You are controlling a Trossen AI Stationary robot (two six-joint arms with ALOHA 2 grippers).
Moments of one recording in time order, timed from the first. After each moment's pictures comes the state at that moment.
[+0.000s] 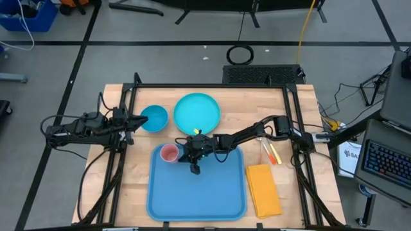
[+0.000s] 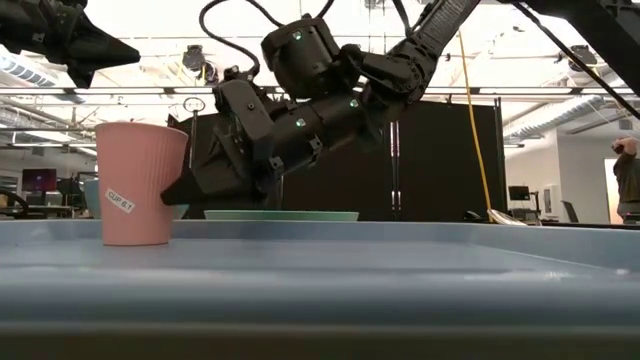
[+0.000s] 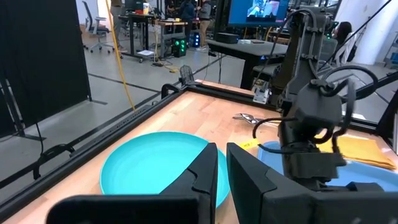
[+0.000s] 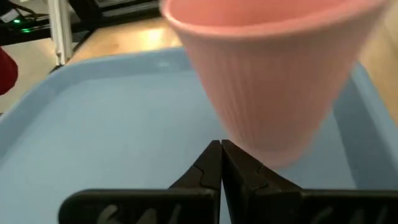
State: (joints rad) left arm -0.02 0.06 0.40 -0.45 -0.33 -0.16; right arm 0.05 2.26 1.37 0.42 -0.24 0.18
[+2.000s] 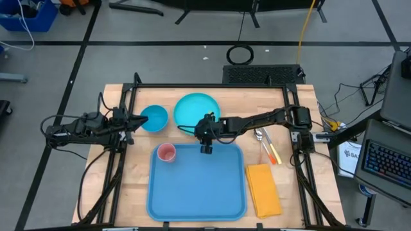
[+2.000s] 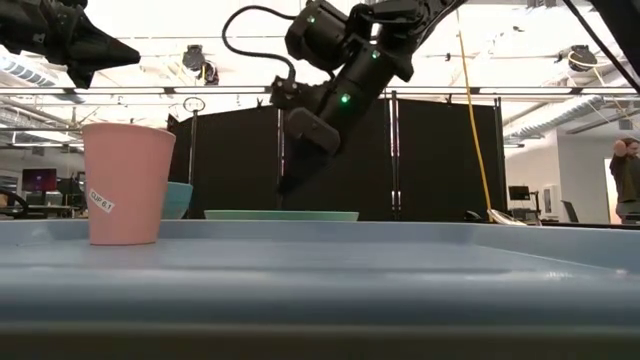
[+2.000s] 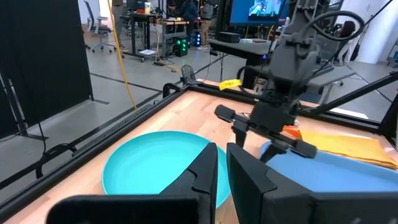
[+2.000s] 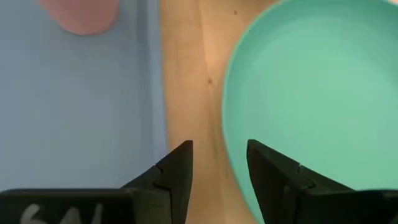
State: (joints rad) left arm -0.02 0.06 0.40 -0.45 -0.34 -0.16; right arm -0.05 1.99 1.37 -0.27 0.12 -0.02
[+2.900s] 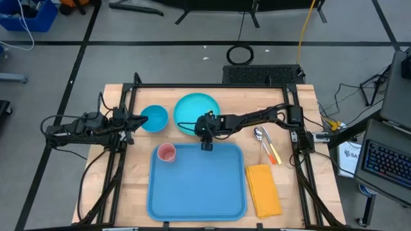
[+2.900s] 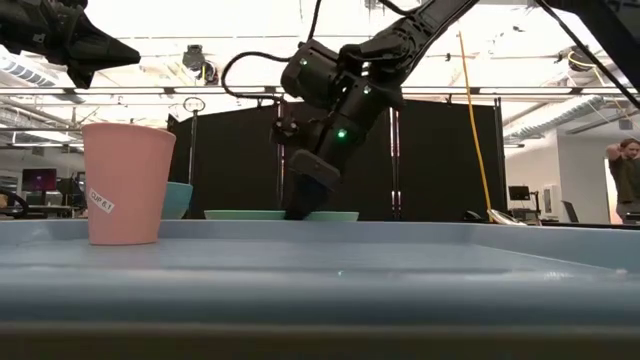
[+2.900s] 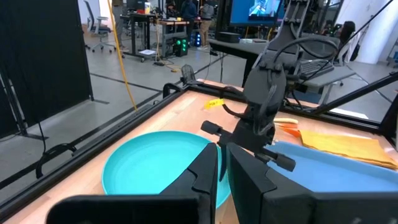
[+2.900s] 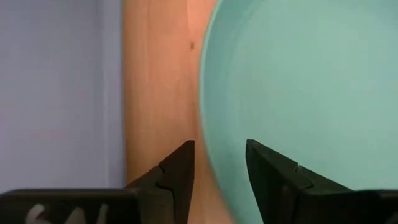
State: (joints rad) left arm -0.02 0.06 0.40 -0.45 -0.34 -0.16; right arm -0.10 2.08 1.37 -0.27 0.08 -0.07
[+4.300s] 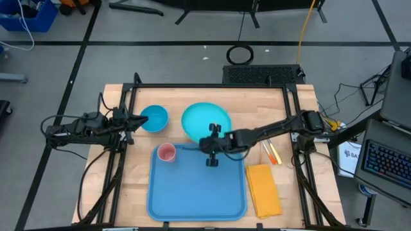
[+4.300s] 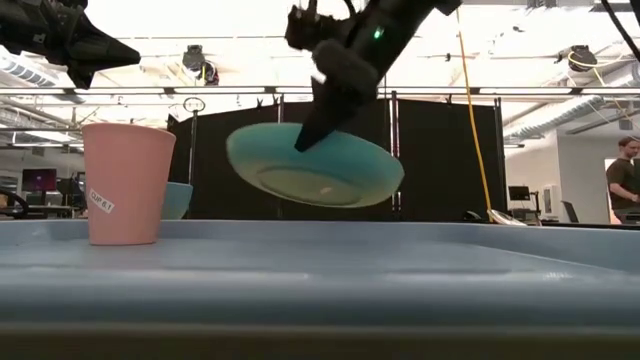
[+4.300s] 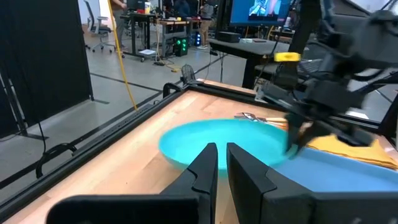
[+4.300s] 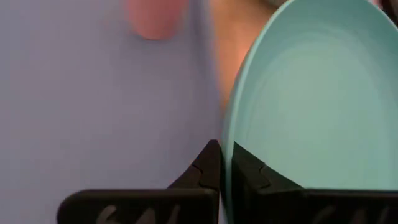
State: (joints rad) left arm -0.02 0.06 0.40 -0.45 -0.34 -0.16; right arm 0.17 1.87 1.37 -0.41 0.32 0.05
